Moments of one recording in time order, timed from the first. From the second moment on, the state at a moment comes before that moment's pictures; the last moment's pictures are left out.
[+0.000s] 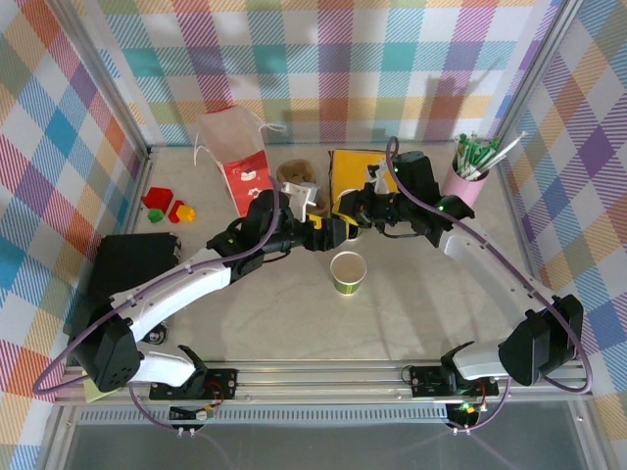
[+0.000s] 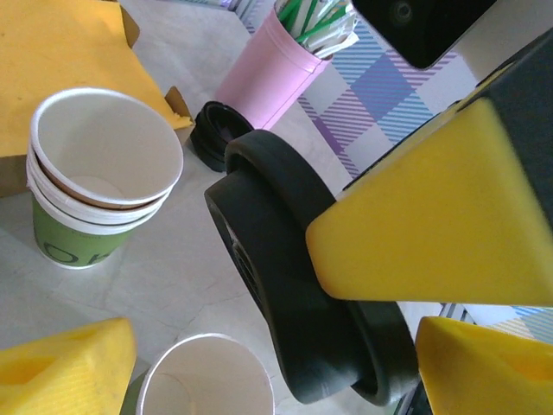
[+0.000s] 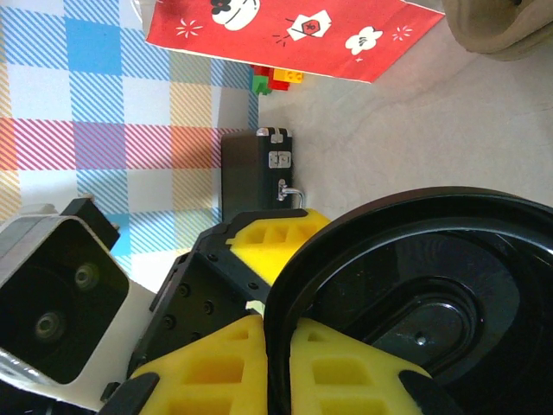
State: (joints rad) left arm -0.75 1.35 1.04 -0.08 0.27 -0.55; right arm 0.49 1.37 1.26 -0.50 -0.67 0.95
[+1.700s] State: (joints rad) left arm -0.58 1.23 1.03 -0.21 0.44 -1.02; right arm 0.71 1.02 0.77 -0.13 -0.26 -0.27
